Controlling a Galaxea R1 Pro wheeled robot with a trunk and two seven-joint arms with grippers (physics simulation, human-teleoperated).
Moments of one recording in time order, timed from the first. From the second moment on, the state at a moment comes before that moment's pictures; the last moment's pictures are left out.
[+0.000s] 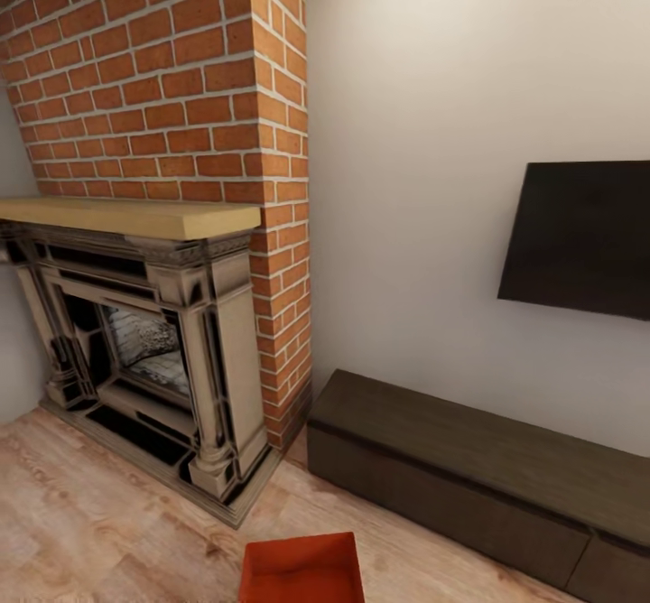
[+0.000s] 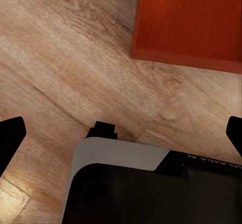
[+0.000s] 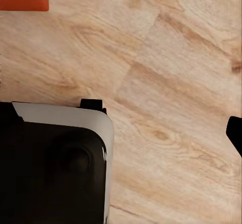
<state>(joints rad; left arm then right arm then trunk) -0.24 -0.01 -0.07 0.00 0.29 -0.07 0.06 -0.11 -0.05 0.56 0.03 -0.47 -0.22 -0.05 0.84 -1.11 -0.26</state>
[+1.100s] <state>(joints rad) -0.24 -0.01 -0.07 0.00 0.29 -0.07 0.06 -0.11 -0.05 0.56 0.03 -0.46 -0.22 -0.05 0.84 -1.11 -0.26</state>
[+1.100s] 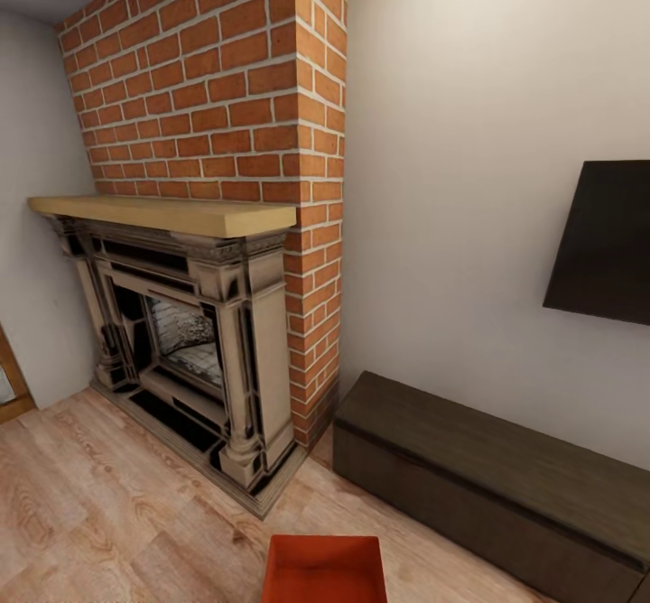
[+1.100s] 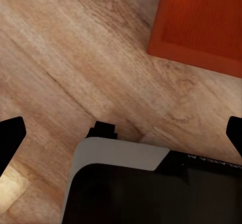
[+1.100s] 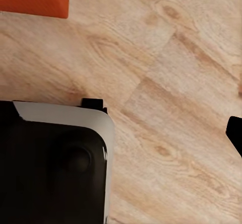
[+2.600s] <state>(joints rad) -0.24 0.00 -0.07 -0.01 0.28 -0.07 0.06 -0.11 -0.05 0.55 0.03 -0.46 -0.23 -0.04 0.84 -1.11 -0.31</state>
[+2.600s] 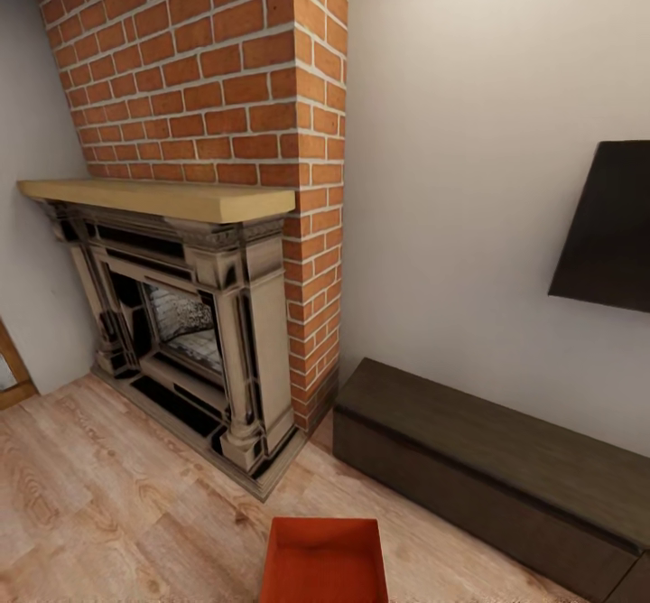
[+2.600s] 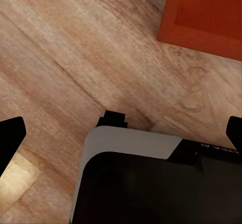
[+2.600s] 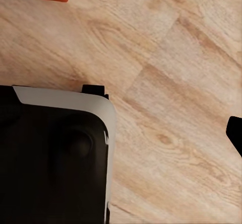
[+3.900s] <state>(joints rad) -0.24 0.00 -0.07 -0.01 0.28 -0.07 0.06 -0.11 -0.05 0.55 0.03 -0.47 -0.22 -0.04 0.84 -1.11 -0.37</state>
